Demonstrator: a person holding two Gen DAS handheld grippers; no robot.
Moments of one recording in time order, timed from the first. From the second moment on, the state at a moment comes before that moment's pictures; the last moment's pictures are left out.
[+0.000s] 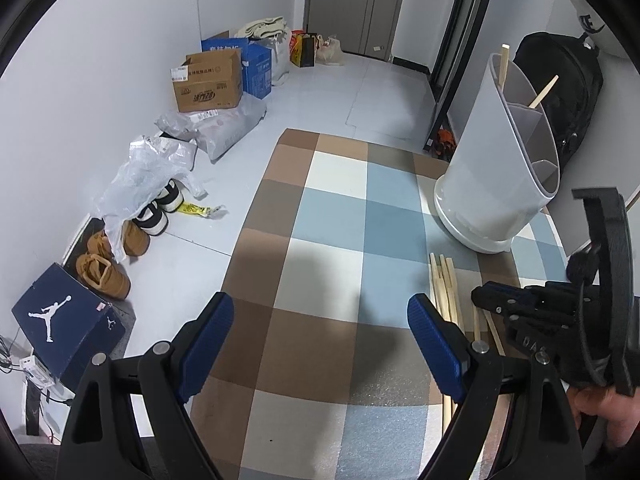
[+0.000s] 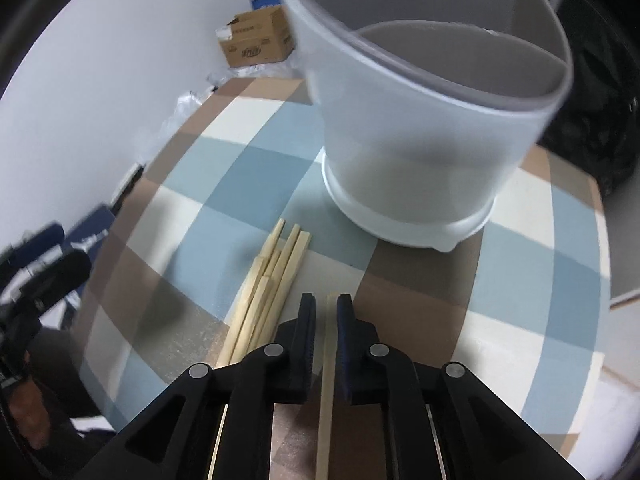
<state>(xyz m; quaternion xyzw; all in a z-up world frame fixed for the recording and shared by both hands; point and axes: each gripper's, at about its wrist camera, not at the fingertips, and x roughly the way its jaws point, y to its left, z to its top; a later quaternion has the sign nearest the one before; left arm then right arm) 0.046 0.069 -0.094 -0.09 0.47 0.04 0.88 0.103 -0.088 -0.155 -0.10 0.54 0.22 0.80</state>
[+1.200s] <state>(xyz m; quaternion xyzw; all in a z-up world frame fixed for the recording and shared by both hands) 0.078 -0.002 -0.124 -0.05 0.56 -0.04 0.83 0.108 -0.195 -0.101 0.13 0.45 0.26 0.84</state>
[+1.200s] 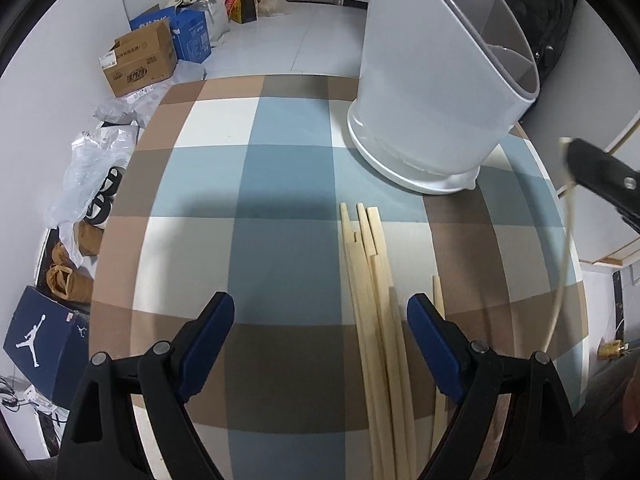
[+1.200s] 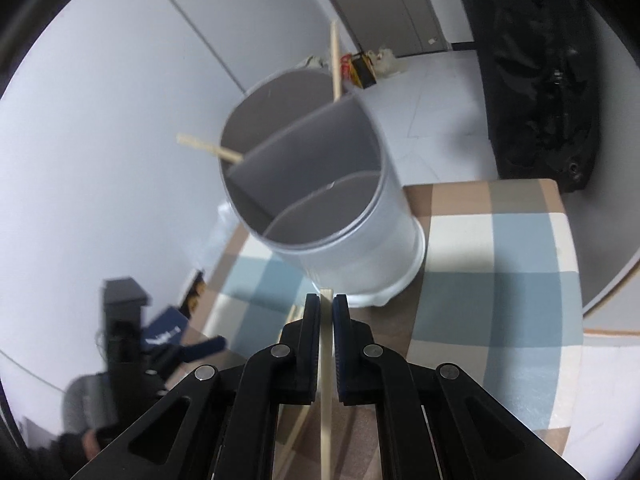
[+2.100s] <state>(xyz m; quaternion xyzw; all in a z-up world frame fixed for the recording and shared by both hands) 0.093 -0.006 -0.124 -0.08 0.57 -0.04 0.82 0.096 -0.237 -0.069 0.19 0.41 0.27 0.85</state>
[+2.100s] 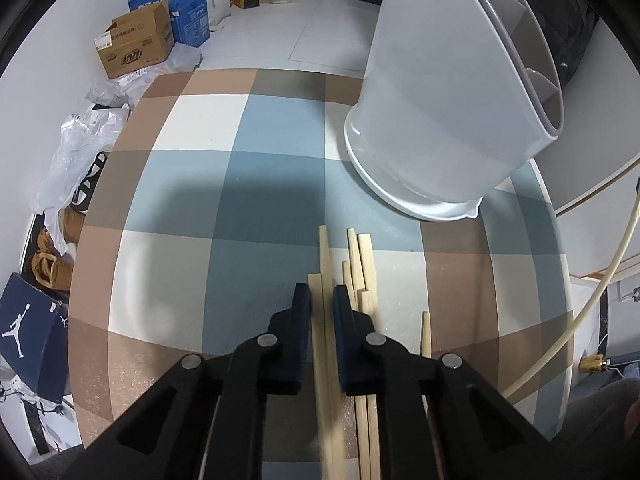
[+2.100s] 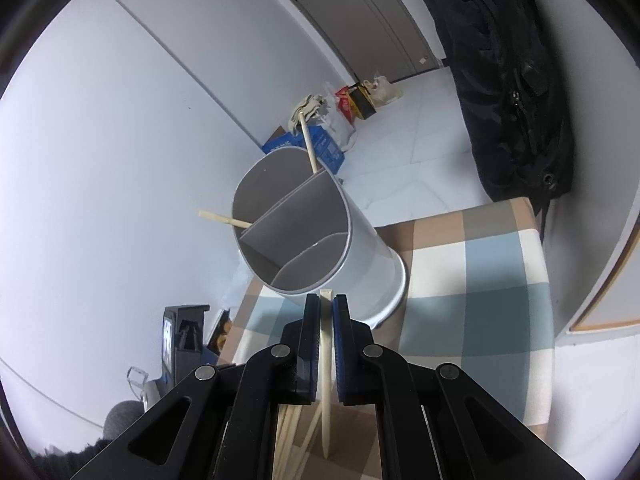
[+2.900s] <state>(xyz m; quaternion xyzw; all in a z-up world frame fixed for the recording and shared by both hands) 0.083 0.010 -0.120 -0.08 0.56 -0.05 0.82 0.077 -0.236 -0.073 0.18 0.41 0.25 0.86</state>
